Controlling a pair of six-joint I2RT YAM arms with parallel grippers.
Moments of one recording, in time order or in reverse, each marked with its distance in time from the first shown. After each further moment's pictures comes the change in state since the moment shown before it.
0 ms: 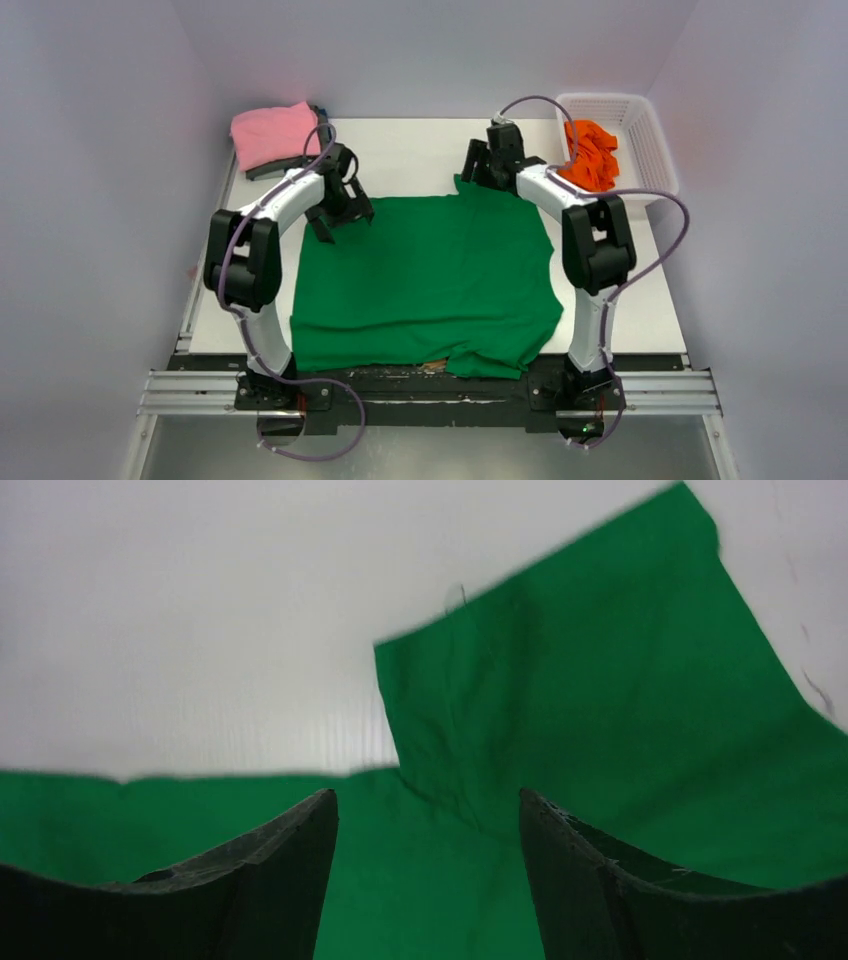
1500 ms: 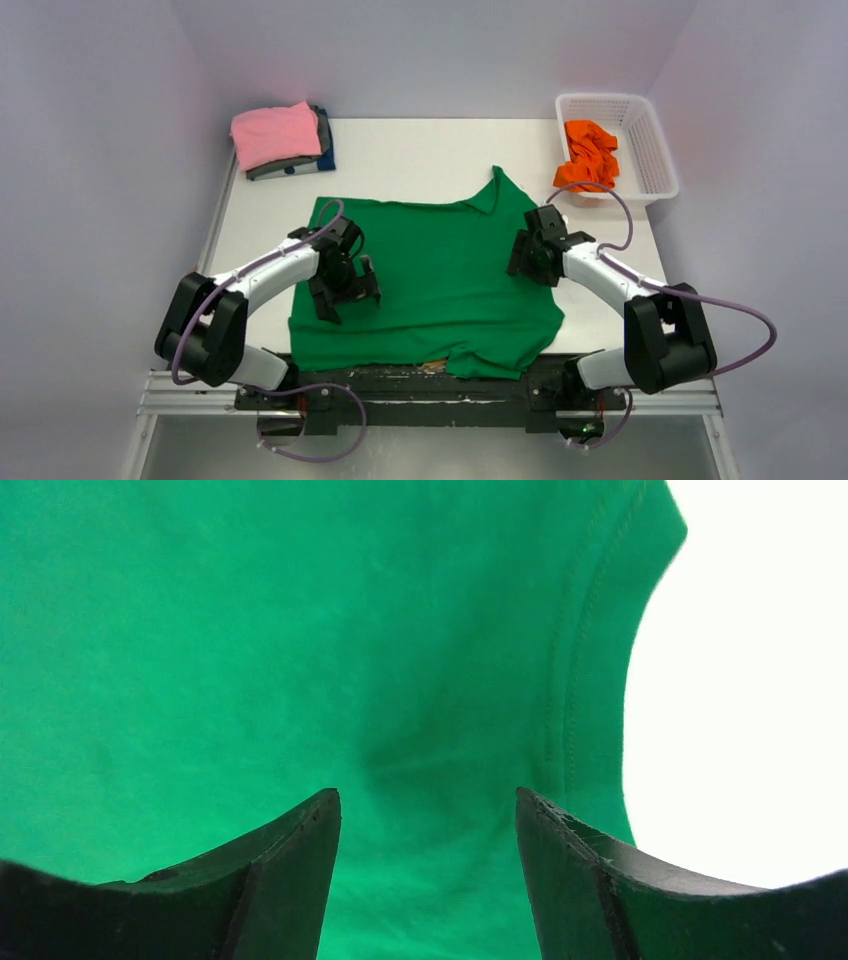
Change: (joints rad) left arm -0.200 -0.500 -0.681 0.047 0.218 -0.061; right arm -0.020 -0.756 -0.919 -0.282 0.121 0.091
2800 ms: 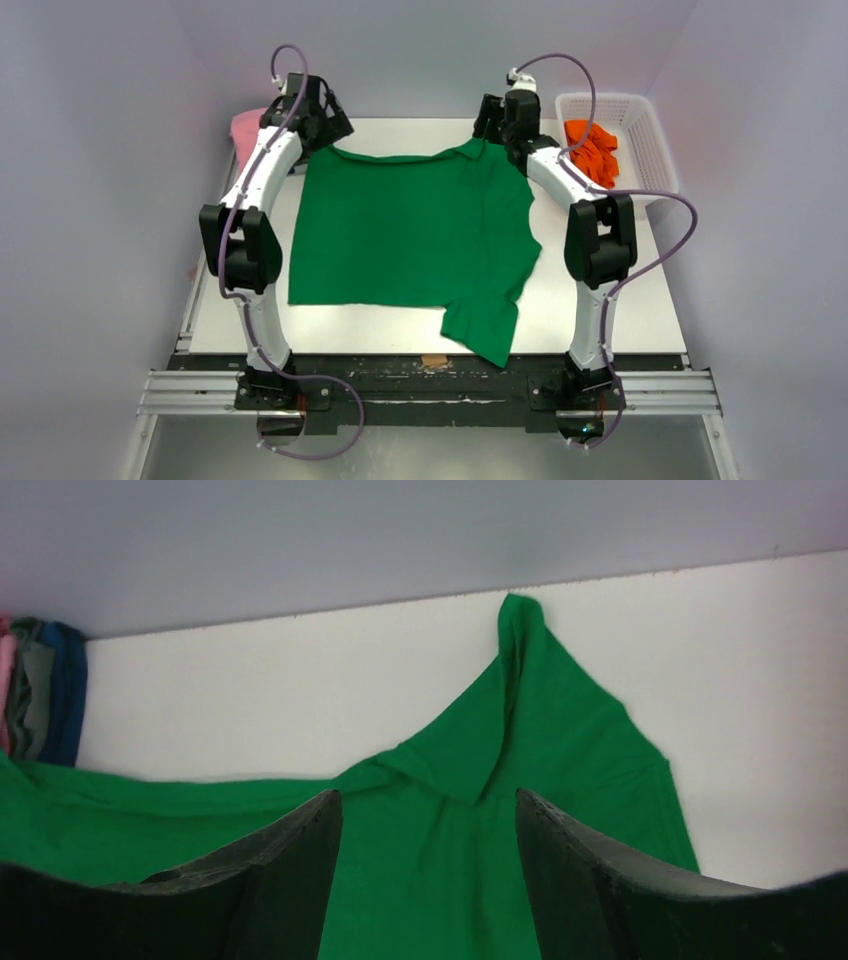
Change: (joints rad) left arm 0.338 0.616 1.205 0.067 -0.319 0.243; right arm -0.041 0.720 1.039 0.447 -0.028 -0.264
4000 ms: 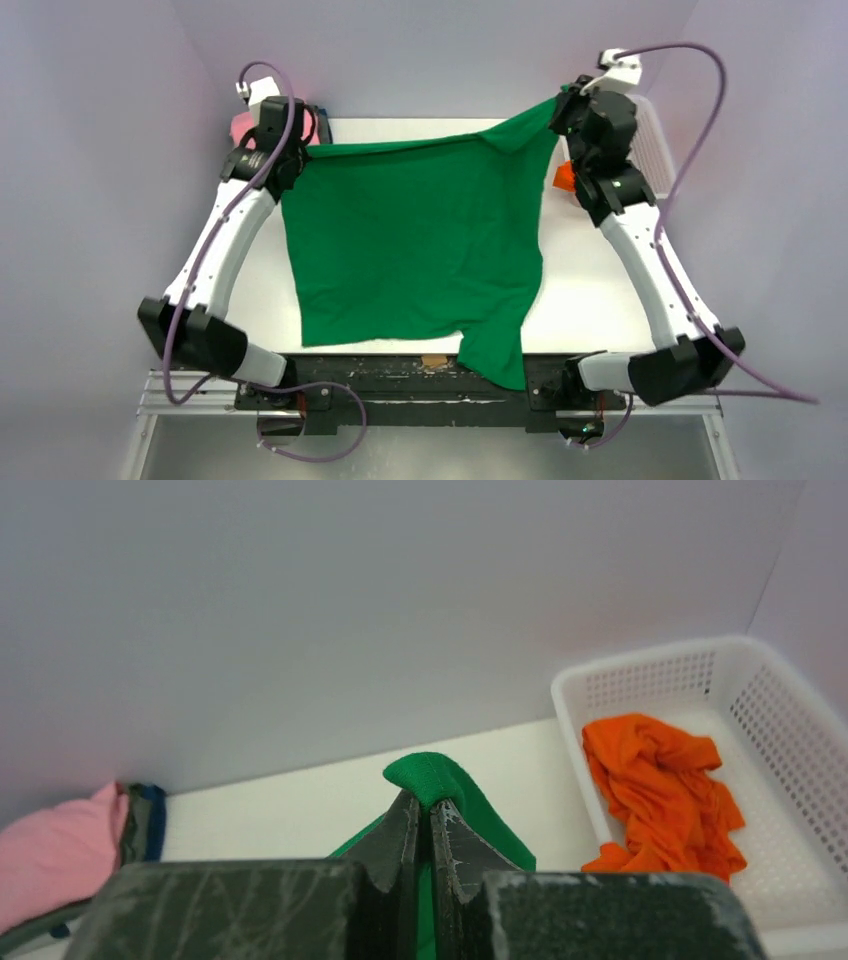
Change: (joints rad) left arm -0.155 -0.655 -0.409 -0.048 -0.417 0.144; right arm -0.005 -0.827 -0.288 -0.122 0.238 -0.093
